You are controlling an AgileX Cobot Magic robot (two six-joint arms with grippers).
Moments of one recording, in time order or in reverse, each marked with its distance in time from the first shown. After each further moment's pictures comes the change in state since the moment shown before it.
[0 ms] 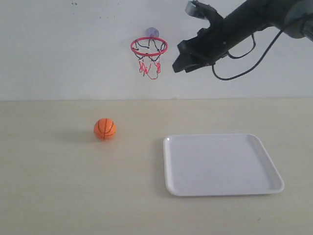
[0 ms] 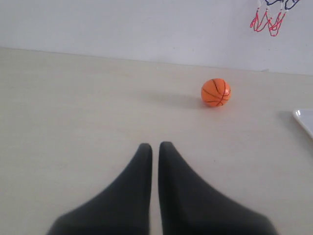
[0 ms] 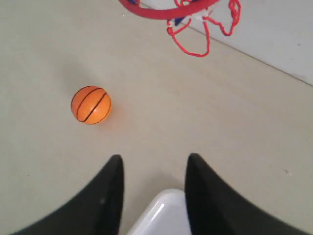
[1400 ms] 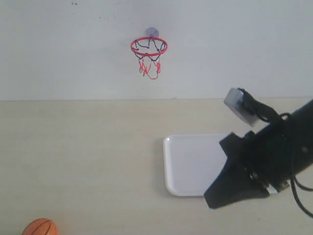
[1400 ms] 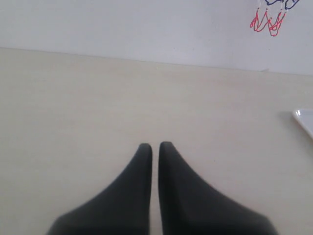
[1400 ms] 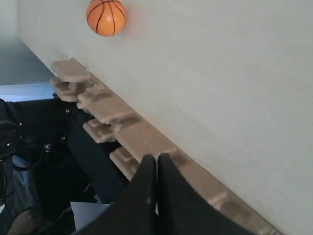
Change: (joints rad) left arm 0.000 0.000 0.000 0.000 0.000 0.000; right arm 0.031 -0.861 1.523 0.251 -0.014 -0.079
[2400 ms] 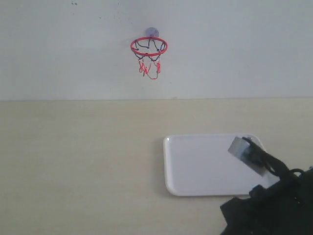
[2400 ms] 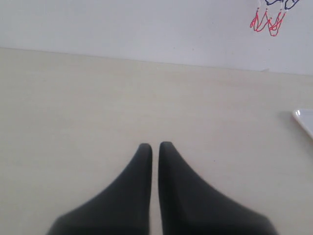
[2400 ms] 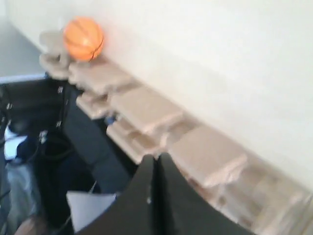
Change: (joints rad) left arm 0.000 0.000 0.000 0.000 0.000 0.000; right arm 0.103 -0.165 0.270 0.080 -0.141 0.026
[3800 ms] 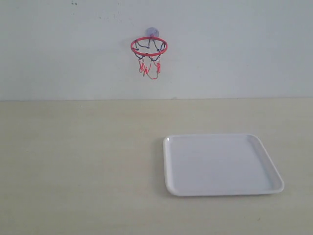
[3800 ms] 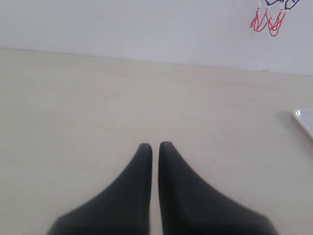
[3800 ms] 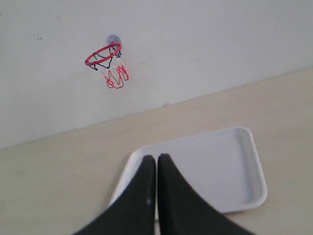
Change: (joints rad) left arm 0.000 0.000 0.000 0.000 0.000 0.000; right arm -0.146 -1.301 0.587 -0.136 -0.875 0.080
